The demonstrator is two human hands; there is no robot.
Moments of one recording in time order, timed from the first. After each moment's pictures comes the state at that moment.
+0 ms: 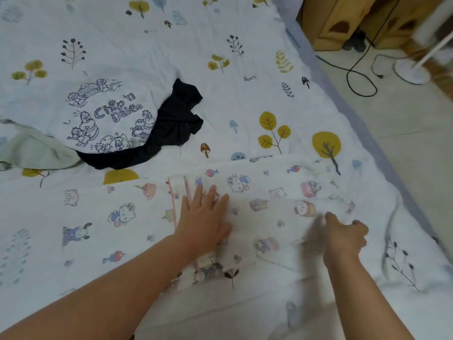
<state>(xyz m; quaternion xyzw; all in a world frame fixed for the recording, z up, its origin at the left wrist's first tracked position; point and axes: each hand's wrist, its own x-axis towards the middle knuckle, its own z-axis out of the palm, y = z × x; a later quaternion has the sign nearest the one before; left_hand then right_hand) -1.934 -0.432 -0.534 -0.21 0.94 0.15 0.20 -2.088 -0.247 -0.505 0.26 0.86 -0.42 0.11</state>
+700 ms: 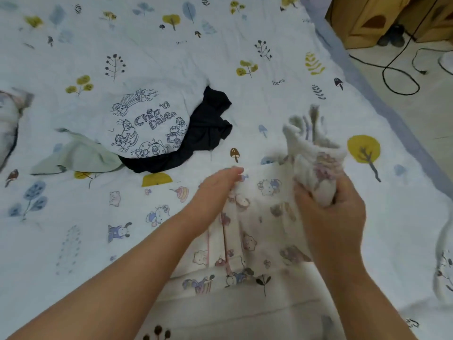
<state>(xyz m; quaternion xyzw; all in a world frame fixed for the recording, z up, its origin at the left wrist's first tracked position) -1.942 -0.466 -0.464 -0.38 0.63 0.67 -0.04 -2.015 -0.320 -0.421 -0.15 0.78 -0.60 0.09</state>
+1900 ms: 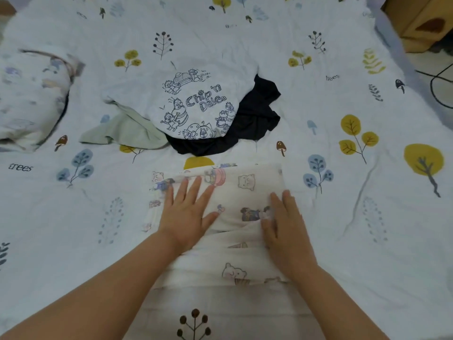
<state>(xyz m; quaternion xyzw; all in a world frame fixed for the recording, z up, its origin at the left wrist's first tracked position) -1.799 -0.525 -0.564 -0.35 0.92 0.09 0.14 -1.949 -0.372 -0.533 -0.39 0.87 -0.15 0.26</state>
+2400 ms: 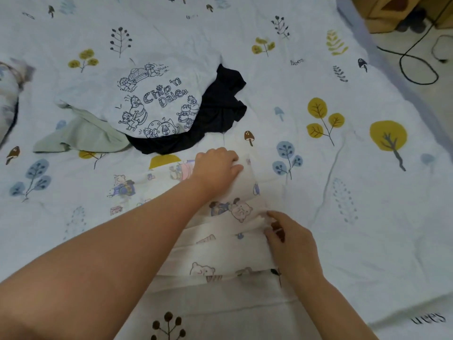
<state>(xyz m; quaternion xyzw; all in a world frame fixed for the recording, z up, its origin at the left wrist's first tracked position) -1.945 -0.524 -0.532 -0.31 0.93 0.18 0.03 -1.970 -0.318 -0.530 -0.30 0.89 -0.27 0.24</state>
